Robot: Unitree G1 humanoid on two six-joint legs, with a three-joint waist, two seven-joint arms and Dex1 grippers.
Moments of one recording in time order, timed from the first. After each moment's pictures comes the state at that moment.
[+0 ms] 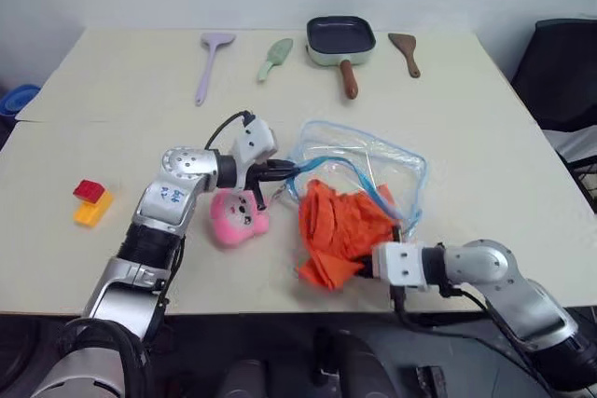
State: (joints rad) left arm -0.79 0.46 -0.18 0.28 -0.14 0.32 -0.92; right arm -0.15 -0.83 0.26 -0.37 0.10 0.08 1.10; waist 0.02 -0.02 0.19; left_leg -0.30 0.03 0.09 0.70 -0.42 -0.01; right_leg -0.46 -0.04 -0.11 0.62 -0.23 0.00
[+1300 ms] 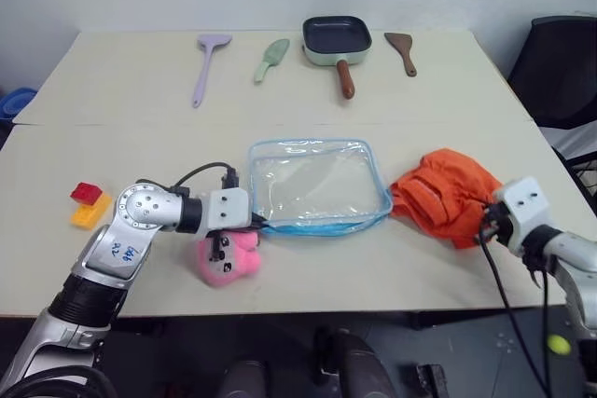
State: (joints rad) left arm -0.46 0.75 -0.21 -0.11 -0.07 0.12 -1.10; right arm -0.16 -0.71 -0.28 -0.01 0.18 0.37 0.61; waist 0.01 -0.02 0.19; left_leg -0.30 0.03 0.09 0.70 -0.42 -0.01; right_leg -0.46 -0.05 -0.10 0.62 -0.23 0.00
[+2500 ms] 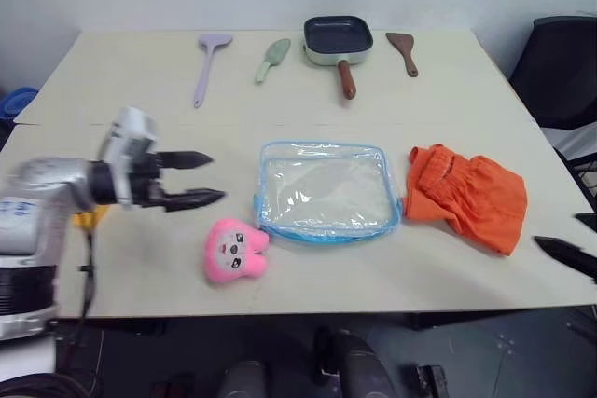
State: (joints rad) left arm -0.48 0.94 0.25 0.00 -0.54 0.68 -1.23; right arm 0.35 -0.96 -1.03 -0.32 0.60 0.90 1.01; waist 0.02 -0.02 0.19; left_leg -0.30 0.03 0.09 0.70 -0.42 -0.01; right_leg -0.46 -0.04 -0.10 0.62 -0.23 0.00
